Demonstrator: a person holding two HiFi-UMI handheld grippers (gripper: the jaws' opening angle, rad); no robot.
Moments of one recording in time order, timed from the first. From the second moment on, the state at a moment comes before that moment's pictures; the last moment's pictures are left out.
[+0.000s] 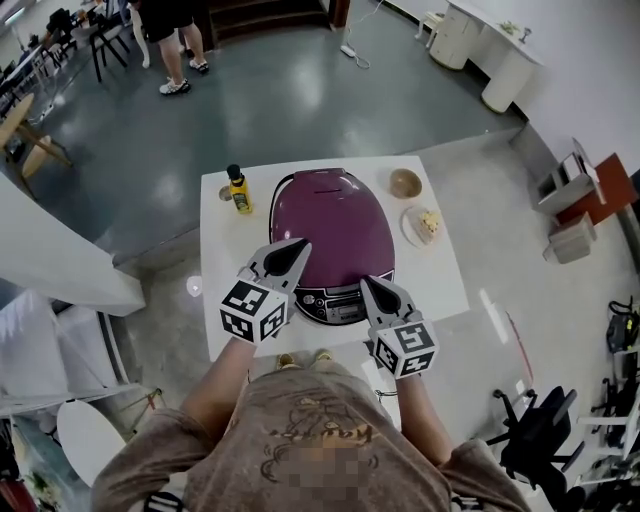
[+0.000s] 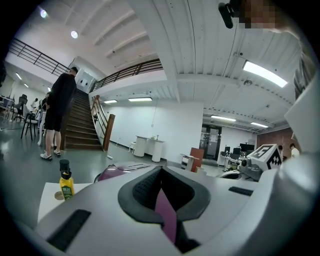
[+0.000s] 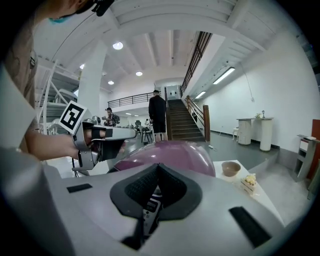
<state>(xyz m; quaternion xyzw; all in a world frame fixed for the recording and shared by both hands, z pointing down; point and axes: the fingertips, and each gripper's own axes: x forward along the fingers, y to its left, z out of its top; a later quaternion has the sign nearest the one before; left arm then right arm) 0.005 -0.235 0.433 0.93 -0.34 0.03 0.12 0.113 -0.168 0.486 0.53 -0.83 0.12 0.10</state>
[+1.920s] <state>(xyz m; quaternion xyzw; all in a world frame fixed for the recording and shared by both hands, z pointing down) 0.021 -0.237 0.450 0.93 -0.33 0.09 0.12 0.098 -0.163 0.502 0.47 -0.85 0.17 0.15</state>
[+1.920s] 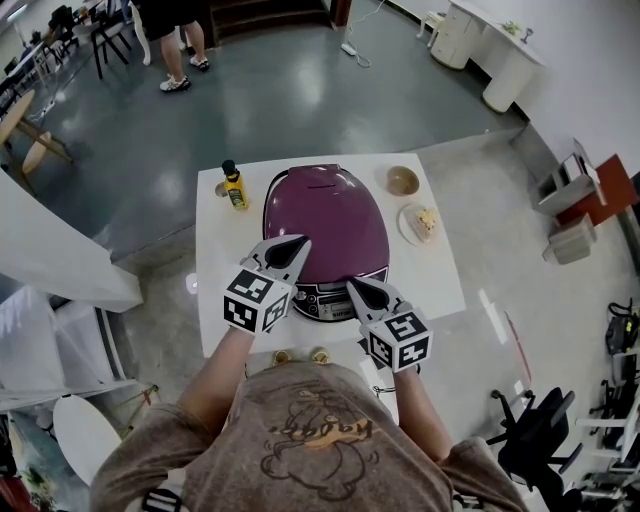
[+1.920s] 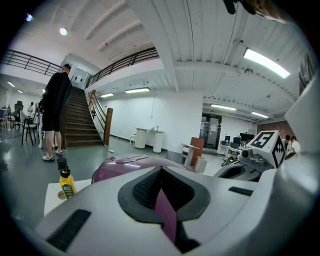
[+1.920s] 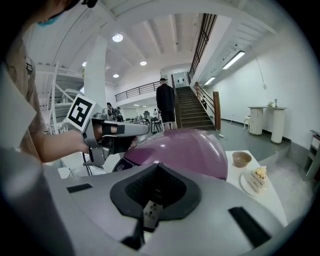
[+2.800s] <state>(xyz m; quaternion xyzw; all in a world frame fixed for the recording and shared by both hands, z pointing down) 0.024 -0.240 0.428 0.94 -0.31 0.11 0.13 0.104 -0.166 0.500 0.47 -0.86 0.18 0.12</state>
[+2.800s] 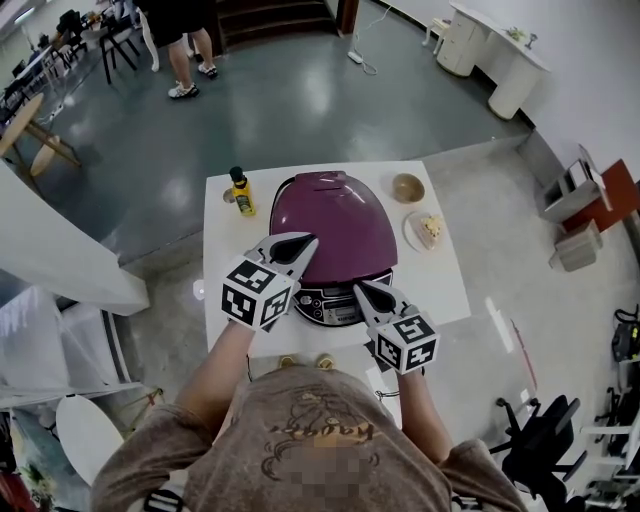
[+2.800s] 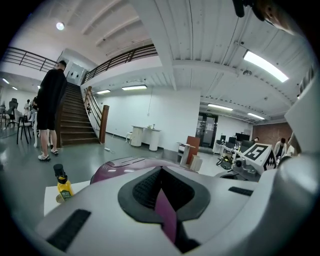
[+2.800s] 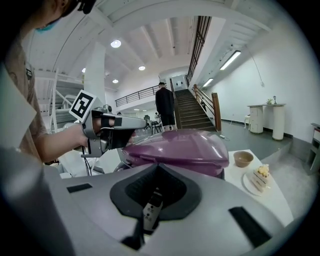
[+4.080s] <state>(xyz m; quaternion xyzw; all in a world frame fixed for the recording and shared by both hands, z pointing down) -0.006 -0.254 0.428 0.92 -0.32 0.17 0.15 0.112 -0.181 0.463 0.43 -0.89 0.14 0.07</state>
